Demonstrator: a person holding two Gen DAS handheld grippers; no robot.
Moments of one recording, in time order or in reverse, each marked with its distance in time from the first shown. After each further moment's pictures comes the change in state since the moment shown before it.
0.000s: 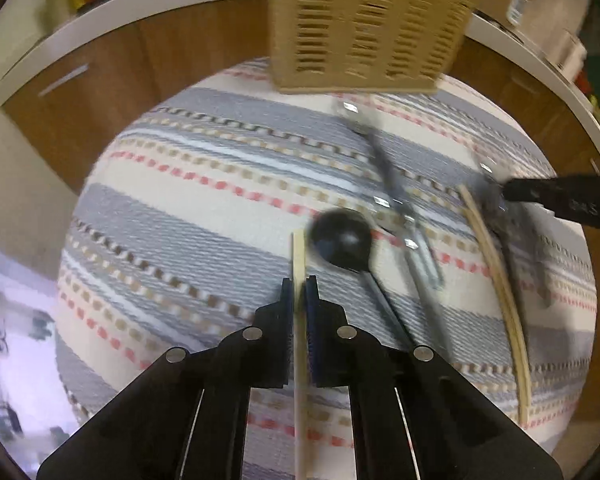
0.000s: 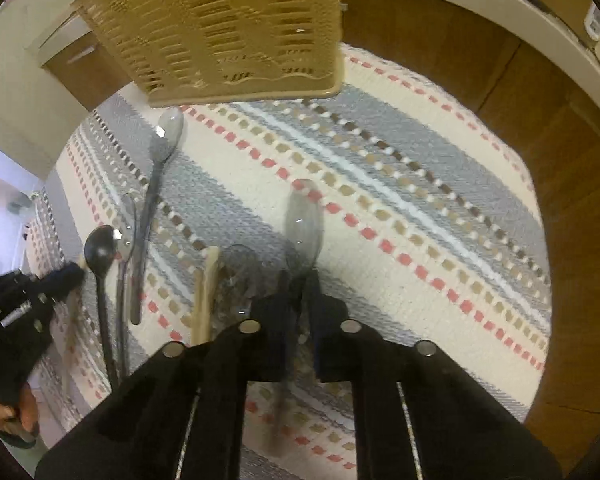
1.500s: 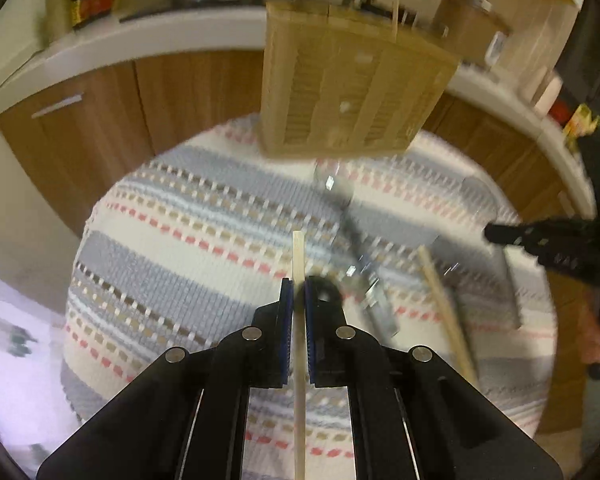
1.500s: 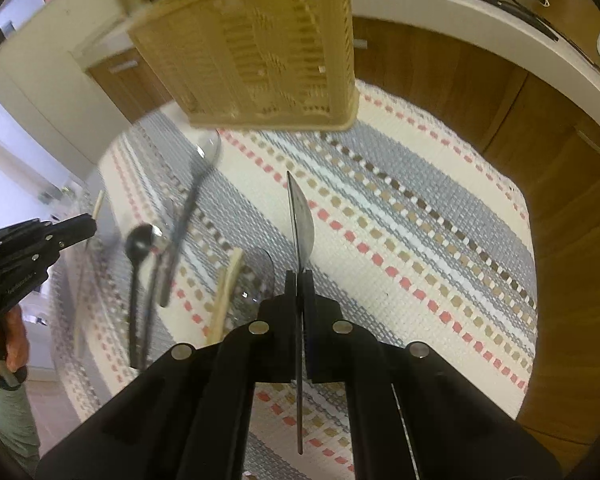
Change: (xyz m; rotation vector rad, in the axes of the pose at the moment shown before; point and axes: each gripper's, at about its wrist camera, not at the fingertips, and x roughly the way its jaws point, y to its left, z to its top) left arm -0.056 0.009 0.028 -0.024 -0.133 -0.139; right arm -0.055 -0.025 -0.020 -0.079 -0.112 0.166
